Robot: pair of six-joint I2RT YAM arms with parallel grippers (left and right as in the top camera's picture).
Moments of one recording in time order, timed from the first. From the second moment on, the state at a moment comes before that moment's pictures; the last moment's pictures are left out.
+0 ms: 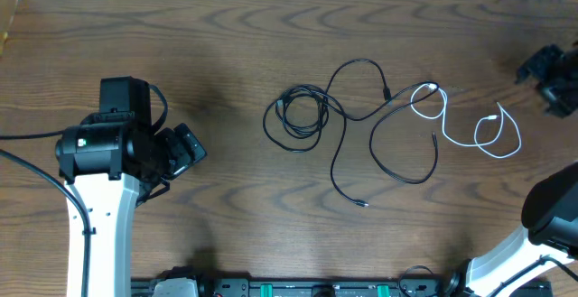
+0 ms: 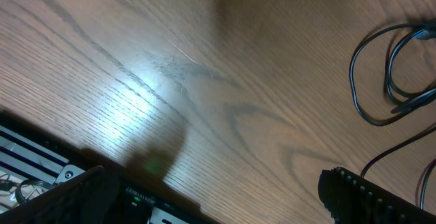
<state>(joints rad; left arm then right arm) 0.07 1.22 1.29 -1.44 0.02 -0.57 -0.38 1.91 1.85 -1.36 -0.01 0.53</state>
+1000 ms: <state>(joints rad) 0.07 1.22 1.29 -1.44 0.02 -0.57 -0.34 1.91 1.51 -1.01 0.06 0.51</state>
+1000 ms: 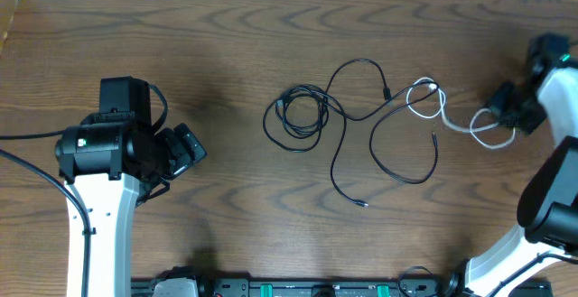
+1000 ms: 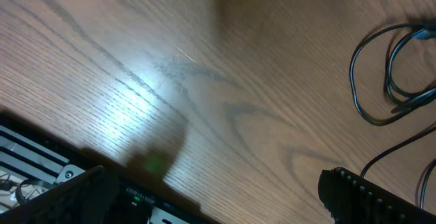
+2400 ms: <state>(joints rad) 0.07 1.22 1.29 -1.44 0.02 -0.57 -0.51 1.86 2.03 -1.27 0.14 0.60</state>
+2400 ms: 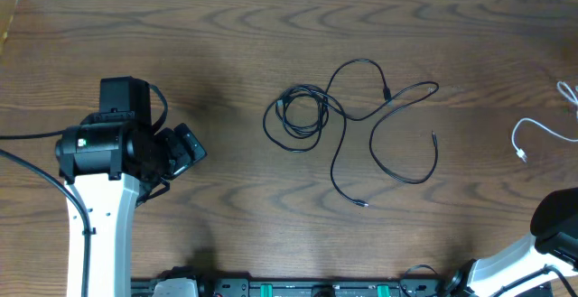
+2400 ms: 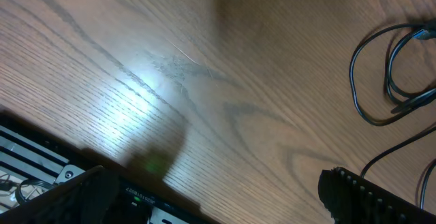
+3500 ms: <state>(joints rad) 0.07 1.22 1.29 -1.44 0.02 -0.57 -0.50 1.86 1.82 -1.25 -0.07 0.60</state>
